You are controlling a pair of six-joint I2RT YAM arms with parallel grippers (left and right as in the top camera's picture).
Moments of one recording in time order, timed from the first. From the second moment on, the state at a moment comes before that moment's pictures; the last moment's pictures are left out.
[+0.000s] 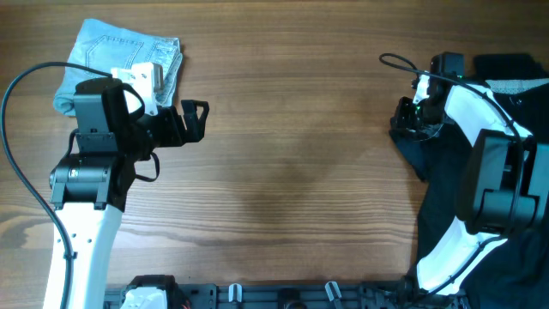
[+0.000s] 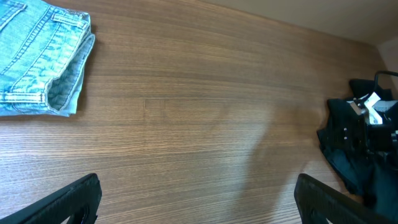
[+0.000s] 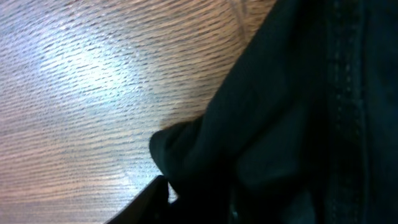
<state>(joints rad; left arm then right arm) -0.02 1.13 1.10 -0.70 0.34 -0.21 -0.15 2.00 1.31 -0.75 -0.18 0.15</state>
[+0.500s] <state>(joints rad) -0.02 1.13 1.10 -0.70 0.34 -0.21 -0.20 1.86 1.37 -0.54 0.03 0.25</state>
